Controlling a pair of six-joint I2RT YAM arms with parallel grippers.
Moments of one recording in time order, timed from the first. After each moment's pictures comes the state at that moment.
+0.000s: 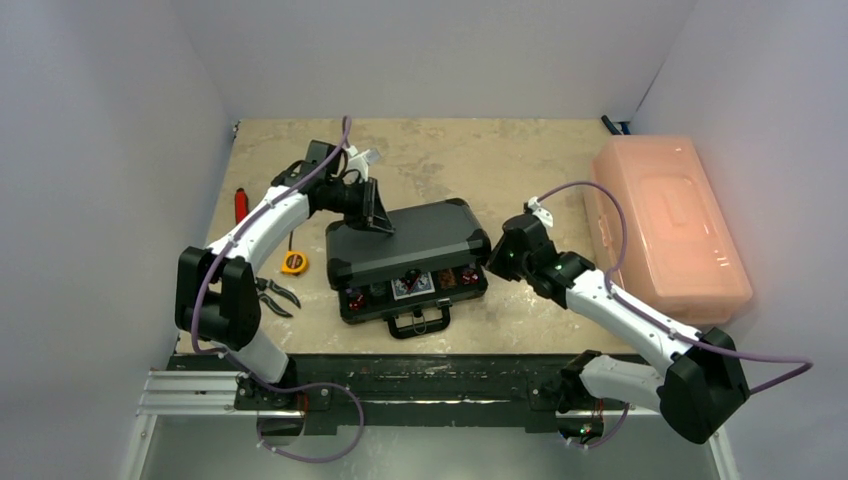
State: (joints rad) left arm -0.27 1.62 1.27 -0.62 0.72 -0.31; right arm 0.61 1.13 0.74 -0.37 0.18 0.94
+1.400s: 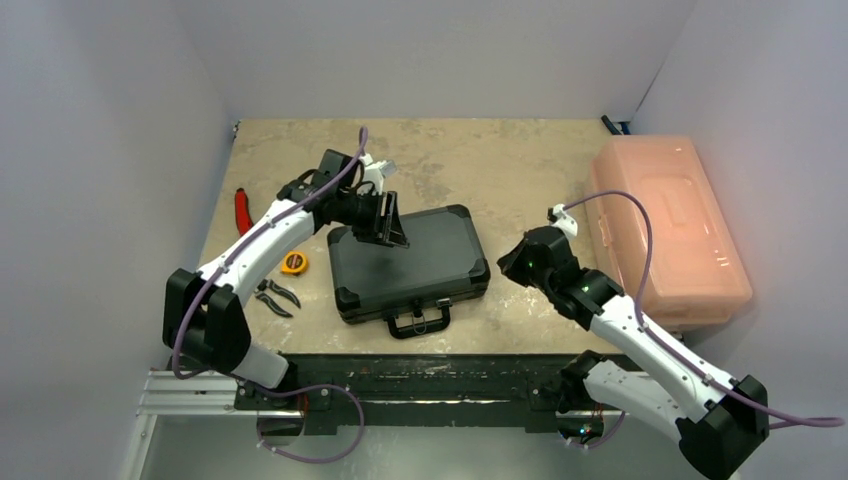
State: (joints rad) left arm -0.41 1.51 1.24 -0.68 0.60 -0.33; right arm 0.61 0.90 0.68 -0.45 0.27 0.94
